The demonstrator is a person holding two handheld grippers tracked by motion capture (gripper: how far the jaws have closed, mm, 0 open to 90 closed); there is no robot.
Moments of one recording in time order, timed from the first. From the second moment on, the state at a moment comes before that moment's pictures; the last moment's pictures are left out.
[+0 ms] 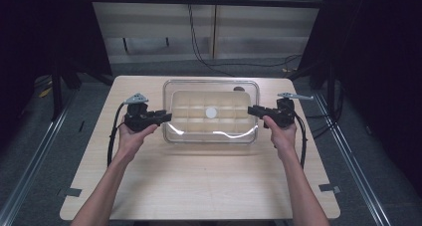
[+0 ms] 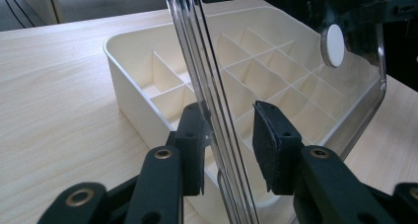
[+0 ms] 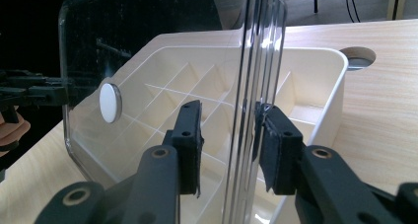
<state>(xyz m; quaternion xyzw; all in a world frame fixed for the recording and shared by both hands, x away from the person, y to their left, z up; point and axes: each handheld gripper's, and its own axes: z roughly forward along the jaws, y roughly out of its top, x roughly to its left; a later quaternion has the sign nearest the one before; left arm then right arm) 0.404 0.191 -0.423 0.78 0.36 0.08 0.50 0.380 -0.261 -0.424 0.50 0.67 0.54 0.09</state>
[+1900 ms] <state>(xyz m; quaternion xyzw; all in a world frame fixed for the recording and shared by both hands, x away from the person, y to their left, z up) 0.357 0.205 -0.390 0.79 0.33 0.10 0.51 0.329 -0.260 -0.393 0.45 0.67 0.59 0.10</state>
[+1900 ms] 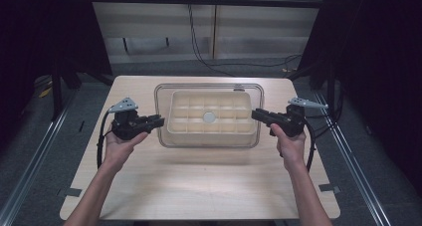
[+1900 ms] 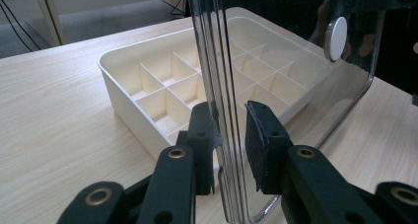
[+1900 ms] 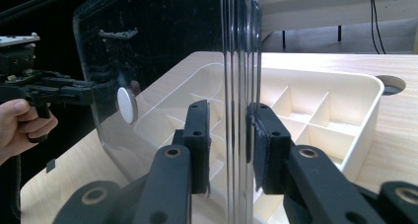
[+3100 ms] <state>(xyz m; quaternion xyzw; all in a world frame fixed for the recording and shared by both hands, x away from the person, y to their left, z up) 0.314 0.207 -0.395 0.81 0.32 0.11 0.47 0.283 -0.250 -0.398 0.46 0.69 0.55 0.11</state>
